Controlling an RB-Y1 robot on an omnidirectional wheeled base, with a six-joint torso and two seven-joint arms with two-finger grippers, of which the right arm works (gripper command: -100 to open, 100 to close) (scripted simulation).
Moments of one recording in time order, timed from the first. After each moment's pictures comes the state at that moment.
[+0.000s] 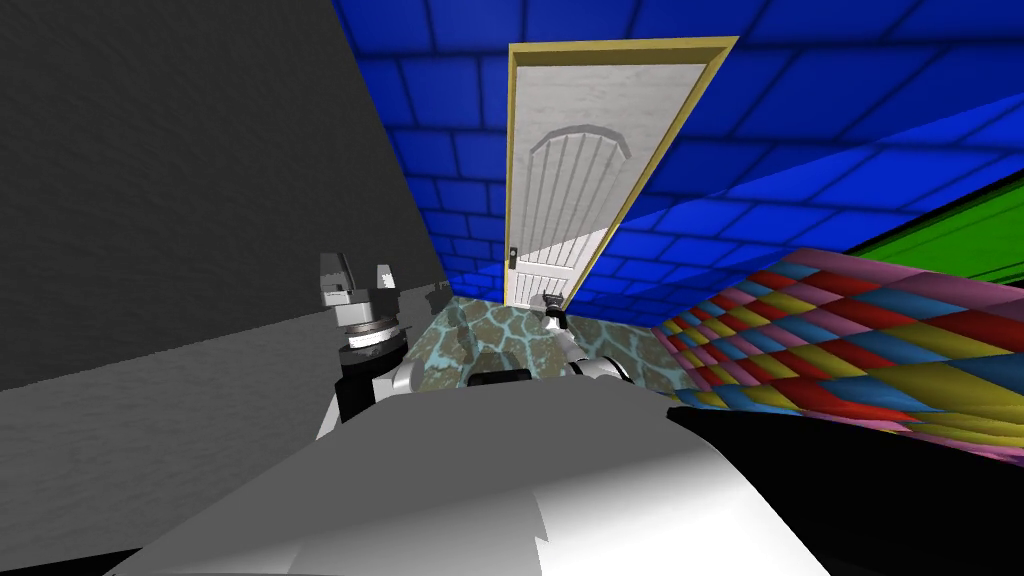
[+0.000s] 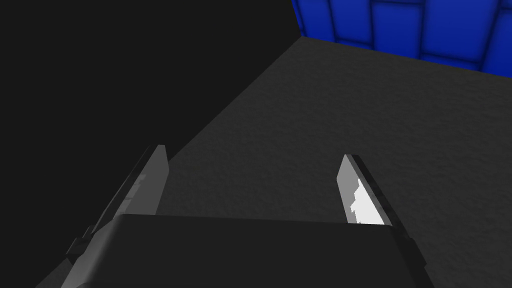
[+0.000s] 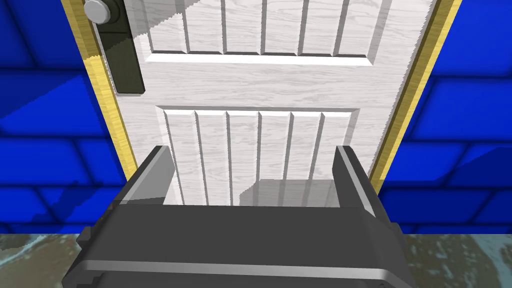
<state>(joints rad) -0.38 -0.19 -0.03 -0.75 -0.75 -0.52 -1.02</state>
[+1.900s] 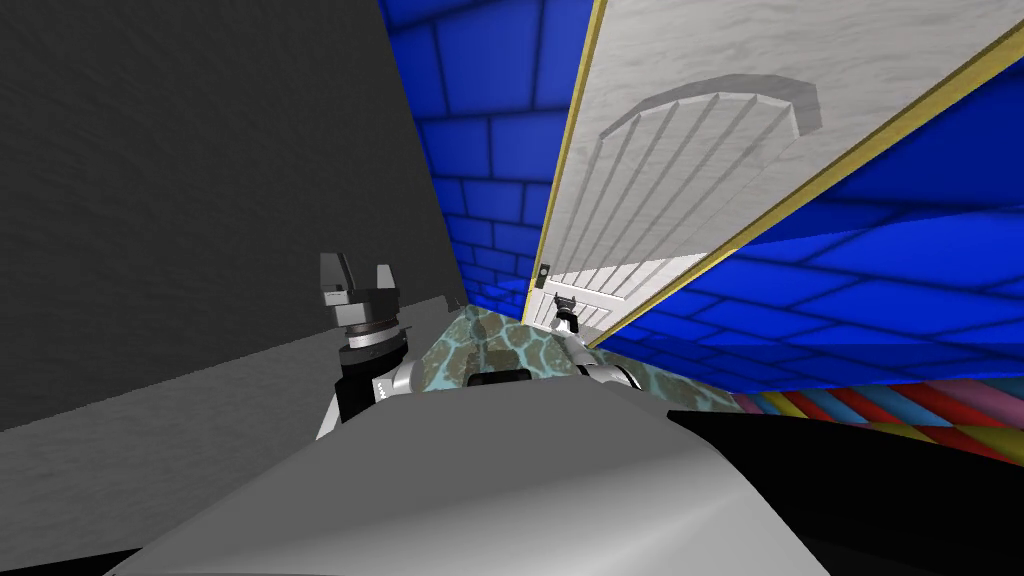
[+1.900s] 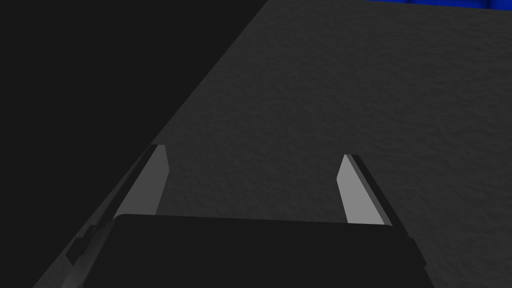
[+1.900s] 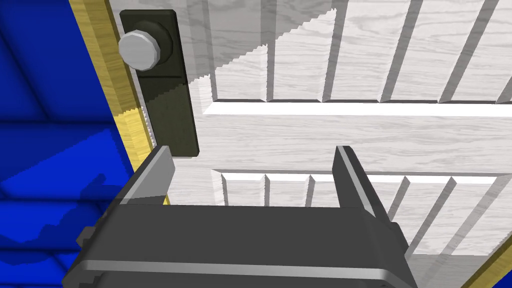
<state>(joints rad) -0.32 -0.23 -0.17 -0.79 -0.73 -0.49 -1.05</state>
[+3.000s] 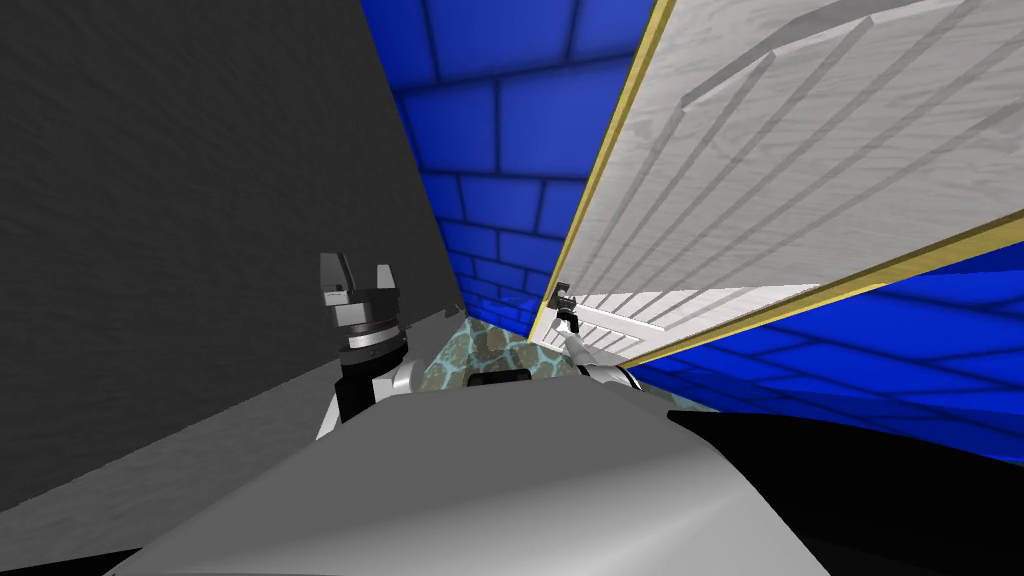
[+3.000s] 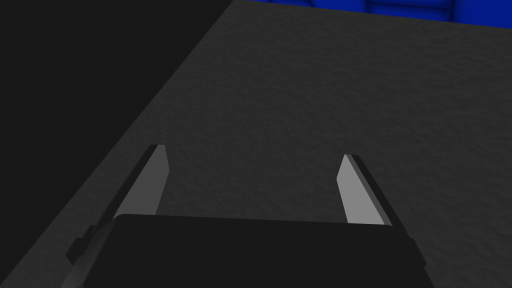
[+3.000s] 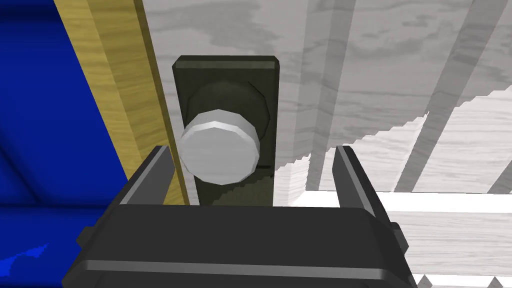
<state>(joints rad) -0.32 -0.23 -0.18 -0.80 -0.73 -0.49 -1.05</state>
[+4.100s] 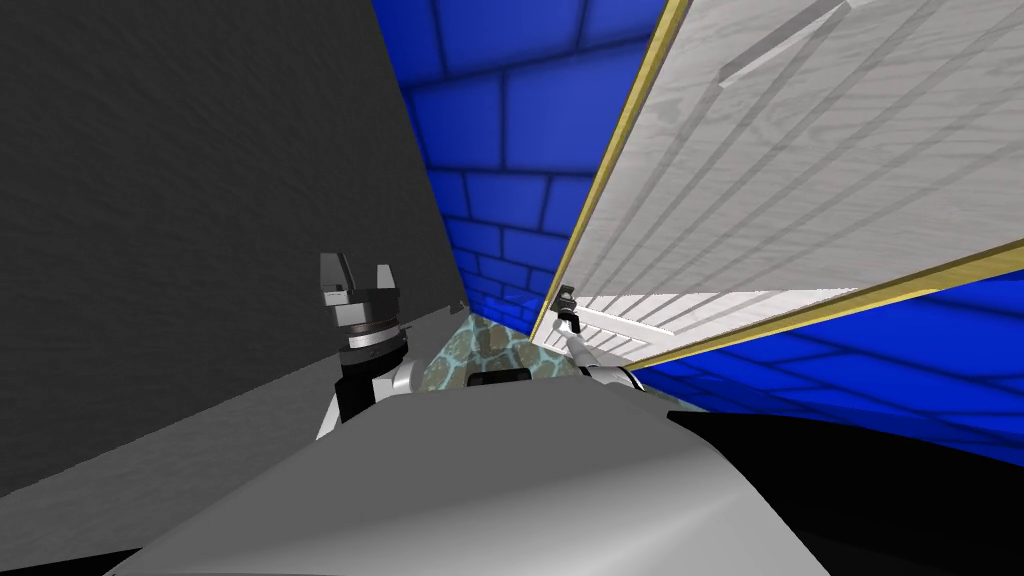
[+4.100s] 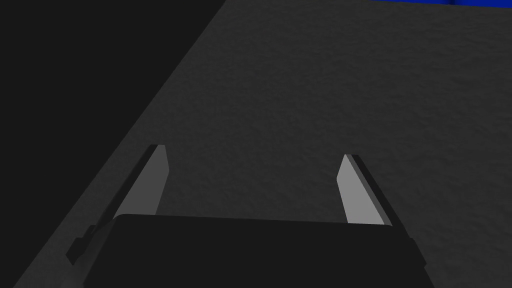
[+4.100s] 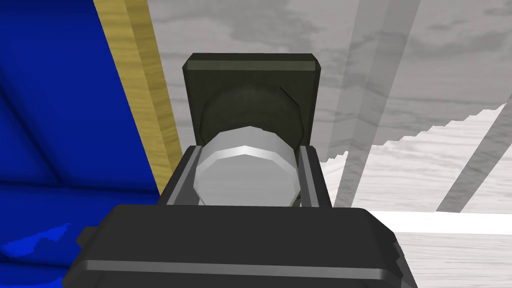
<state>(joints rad) -0.31 -0.25 -0.16 -0.81 -0.73 -0.48 -1.08</state>
